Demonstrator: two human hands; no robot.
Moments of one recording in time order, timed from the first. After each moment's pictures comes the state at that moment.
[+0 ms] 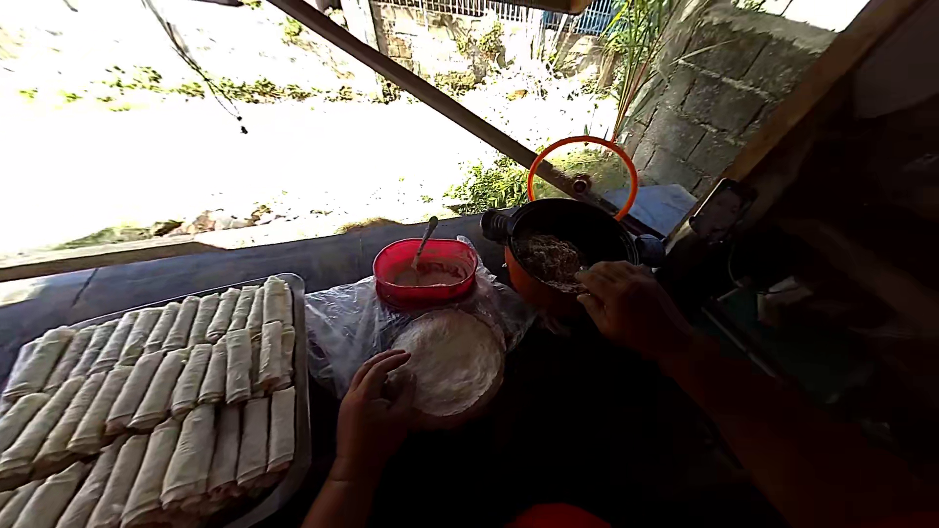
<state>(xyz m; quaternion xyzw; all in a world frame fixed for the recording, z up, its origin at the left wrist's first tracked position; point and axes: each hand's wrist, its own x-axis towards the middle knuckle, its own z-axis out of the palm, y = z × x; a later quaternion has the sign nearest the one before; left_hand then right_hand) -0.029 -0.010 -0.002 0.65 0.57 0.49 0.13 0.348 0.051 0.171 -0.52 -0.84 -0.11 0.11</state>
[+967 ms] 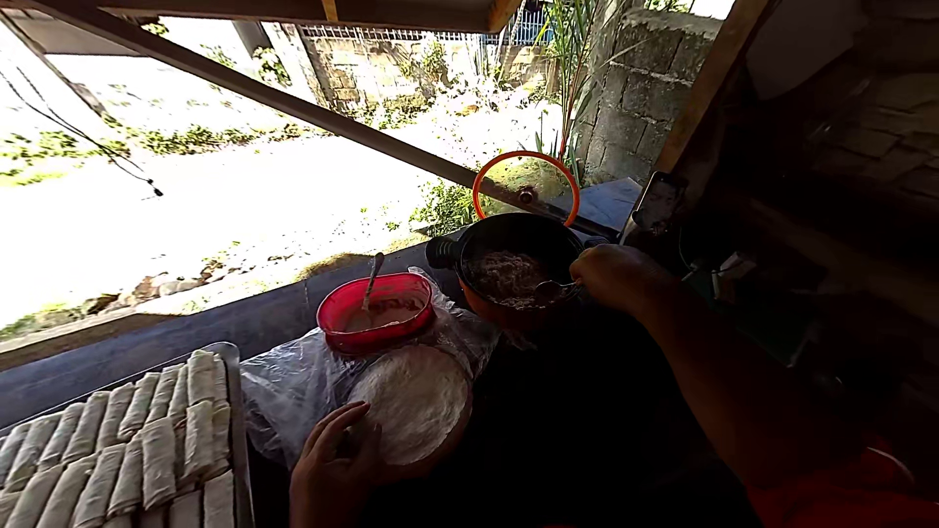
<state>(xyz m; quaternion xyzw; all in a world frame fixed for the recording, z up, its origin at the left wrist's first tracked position) -0.033 -0.014 -0.002 0.66 0.58 0.46 0.13 0.370 0.078 0.240 -0.64 -0.75 0.00 -0.15</state>
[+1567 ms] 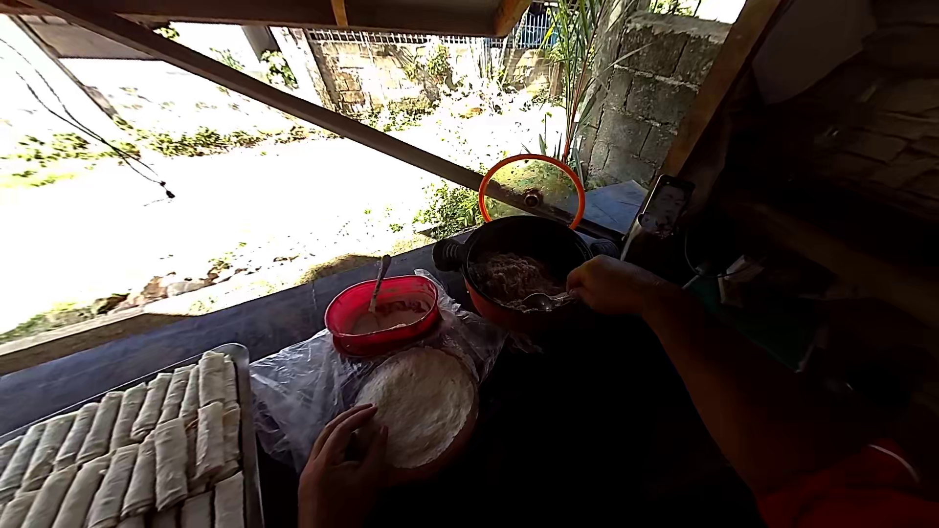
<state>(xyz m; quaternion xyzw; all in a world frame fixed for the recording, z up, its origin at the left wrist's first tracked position) -0.034 -0.013 -0.003 0.66 0.58 0.46 0.13 0.387 0.101 0.213 -0.62 -0.77 0.14 -0.07</state>
